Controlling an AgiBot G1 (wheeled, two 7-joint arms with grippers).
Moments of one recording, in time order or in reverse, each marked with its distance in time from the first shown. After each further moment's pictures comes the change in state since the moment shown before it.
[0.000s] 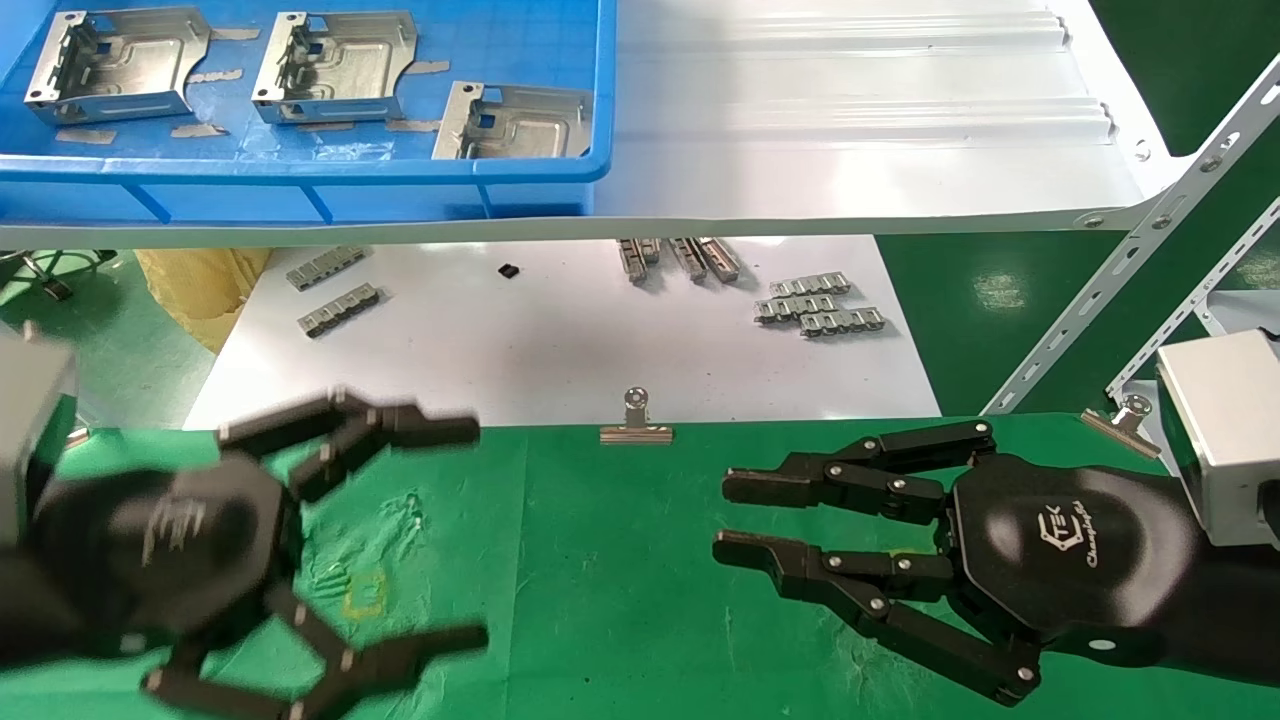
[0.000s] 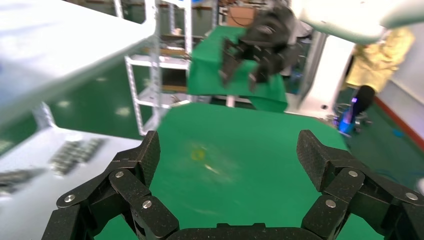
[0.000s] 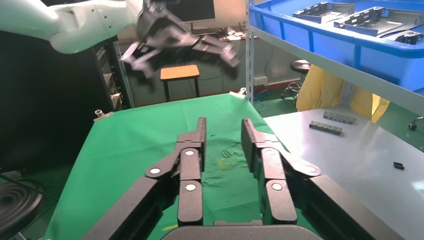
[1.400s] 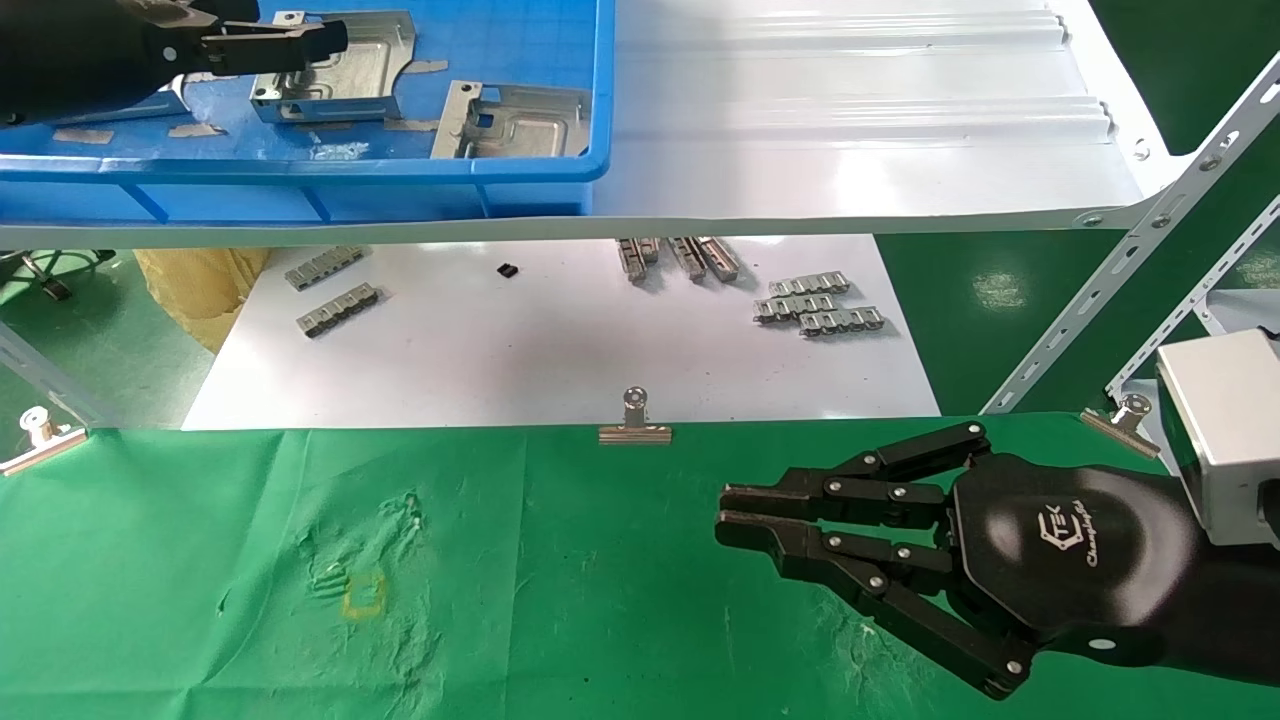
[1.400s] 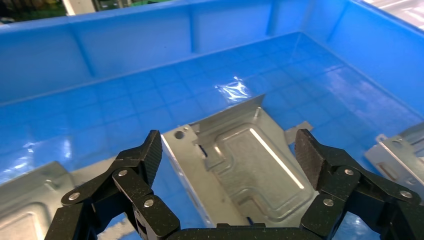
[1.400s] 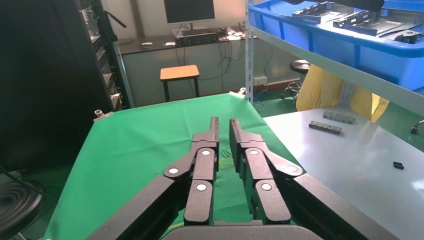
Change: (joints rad) left arm -0.817 0.384 0.190 1.179 0.531 -0.423 0.136; right arm 0.000 0.000 0.000 0.000 0.000 0.000 0.000
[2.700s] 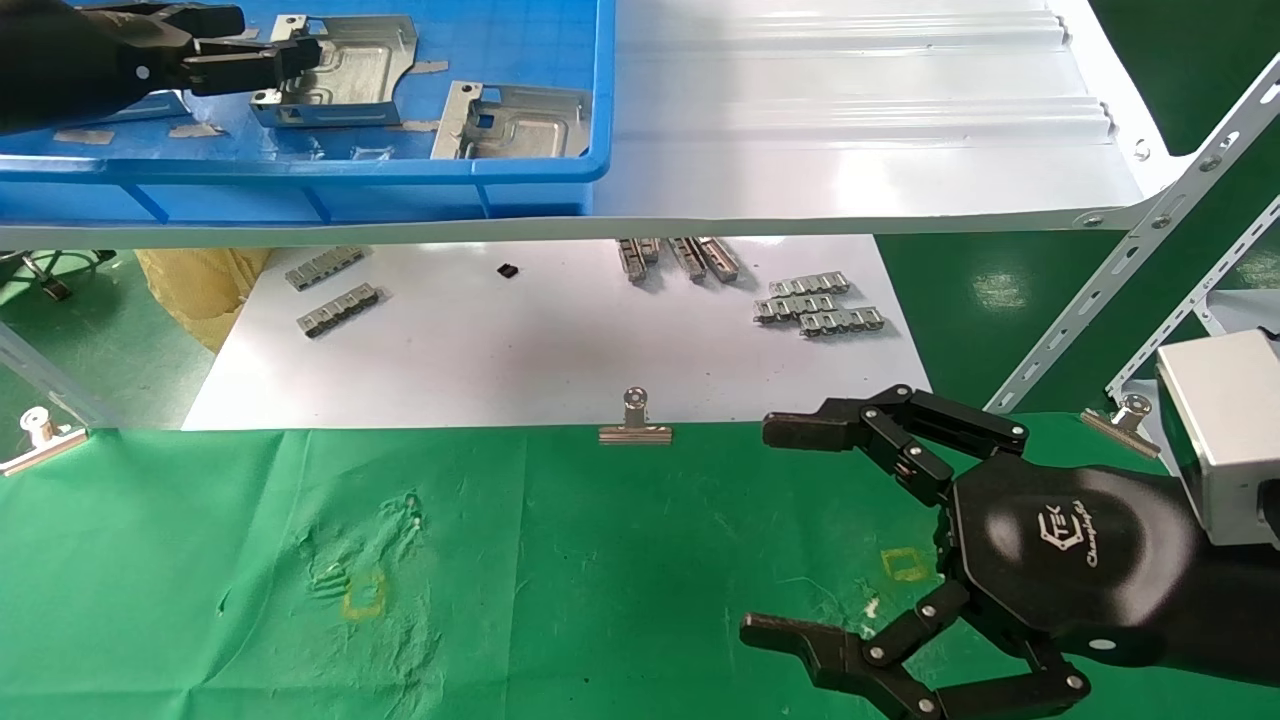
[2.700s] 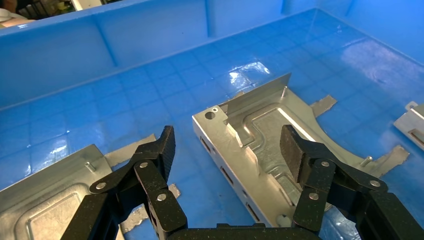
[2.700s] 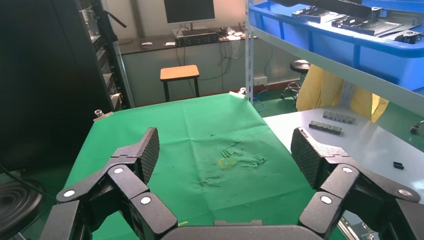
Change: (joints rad) left arm -0.025 -0.010 0.015 0.061 0.022 -0.019 0.086; right arm 0.000 0.000 0.000 0.000 0.000 0.000 0.000
